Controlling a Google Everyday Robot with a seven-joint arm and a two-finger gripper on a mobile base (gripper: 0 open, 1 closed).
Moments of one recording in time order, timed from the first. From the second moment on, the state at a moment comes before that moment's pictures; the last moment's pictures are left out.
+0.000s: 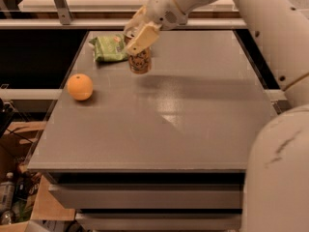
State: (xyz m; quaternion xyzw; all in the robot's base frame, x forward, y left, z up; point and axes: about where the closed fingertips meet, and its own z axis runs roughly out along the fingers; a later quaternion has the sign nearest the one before) arm 0.653 0.048 0.961 -0.69 0.59 0.23 0.36
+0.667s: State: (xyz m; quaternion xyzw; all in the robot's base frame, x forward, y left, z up) arm 0.607 0.140 0.958 -0.76 0.47 0.29 0.34
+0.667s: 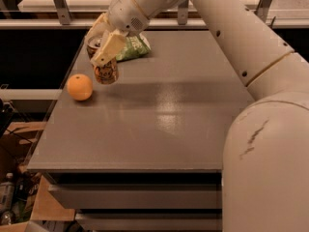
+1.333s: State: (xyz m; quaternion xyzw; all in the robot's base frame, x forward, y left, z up) arm 0.577 0.144 0.938 -0.76 0.45 0.34 0.33
